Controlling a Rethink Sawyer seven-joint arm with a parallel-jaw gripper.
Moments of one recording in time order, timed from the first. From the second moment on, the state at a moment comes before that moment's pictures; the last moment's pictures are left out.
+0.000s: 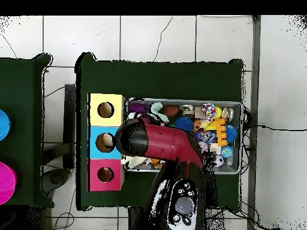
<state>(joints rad) 0.00 -0.67 -0.23 1.63 0.04 0.41 1.93</state>
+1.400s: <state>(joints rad) -0.03 -0.55 -0.27 1.71 0.05 0.24 1.93</state>
